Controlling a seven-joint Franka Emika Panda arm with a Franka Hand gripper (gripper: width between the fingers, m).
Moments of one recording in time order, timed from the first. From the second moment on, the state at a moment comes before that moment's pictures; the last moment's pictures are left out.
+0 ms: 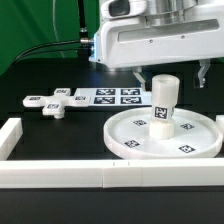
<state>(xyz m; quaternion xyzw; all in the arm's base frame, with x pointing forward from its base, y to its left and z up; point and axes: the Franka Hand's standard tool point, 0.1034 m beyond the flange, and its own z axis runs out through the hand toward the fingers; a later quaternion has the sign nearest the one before) 0.554 0.053 0.092 -1.00 0.07 0.01 0.06</state>
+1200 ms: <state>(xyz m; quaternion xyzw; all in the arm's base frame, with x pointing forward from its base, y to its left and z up) 0.556 0.051 0.092 -0.93 -0.36 -0.01 0.04</state>
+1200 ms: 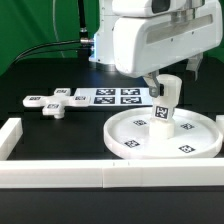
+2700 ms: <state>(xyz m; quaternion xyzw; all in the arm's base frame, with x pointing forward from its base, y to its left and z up) 0.555 0.042 0.086 -0.81 -0.58 -0.01 0.02</state>
